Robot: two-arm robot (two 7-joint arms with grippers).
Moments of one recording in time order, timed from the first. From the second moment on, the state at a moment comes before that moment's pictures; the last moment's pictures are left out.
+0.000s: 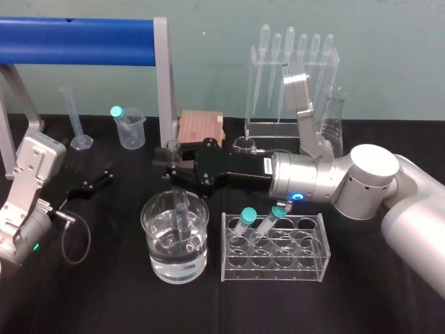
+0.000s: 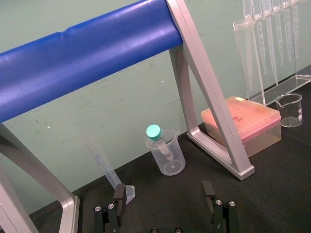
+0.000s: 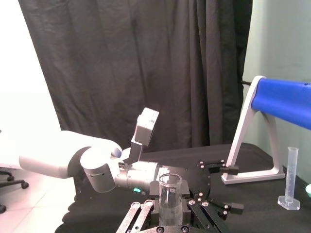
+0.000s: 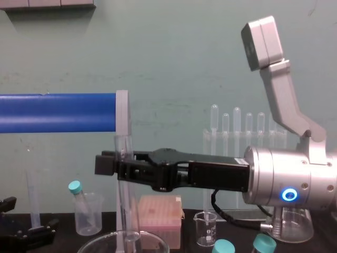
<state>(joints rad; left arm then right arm) -0.20 0.60 0.45 -1.41 -0.25 -0.12 0.03 0.70 0.30 -0.76 -1.09 0.74 -0.08 1.04</state>
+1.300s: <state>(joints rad) -0.20 0.60 0.45 -1.41 -0.25 -0.12 0.03 0.70 0.29 -0.77 -1.07 0.73 -0.07 1.05</state>
